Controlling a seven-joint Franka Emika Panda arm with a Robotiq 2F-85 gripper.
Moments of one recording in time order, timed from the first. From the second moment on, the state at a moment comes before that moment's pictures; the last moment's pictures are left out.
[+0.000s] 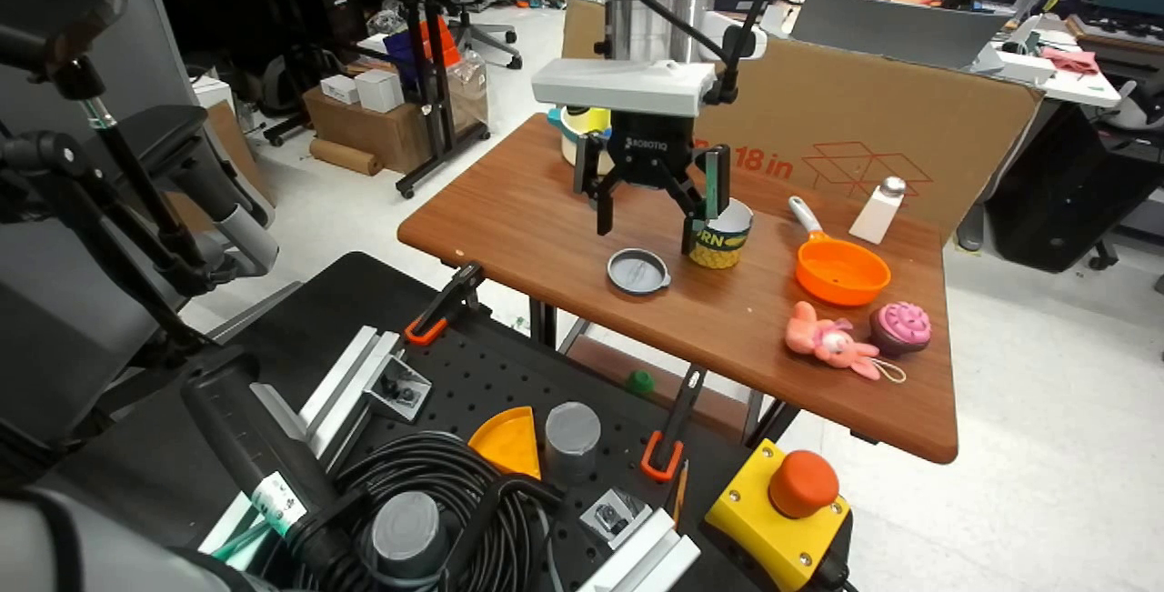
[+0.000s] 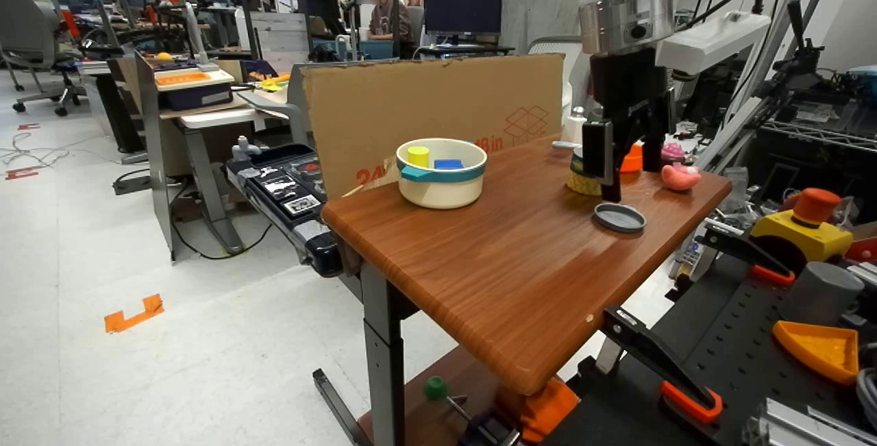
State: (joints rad) arm 0.09 0.24 -0.05 -2.38 -0.29 2.37 0.28
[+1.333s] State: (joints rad) arm 0.09 0.31 -0.05 -2.35 -0.39 2.43 0.28
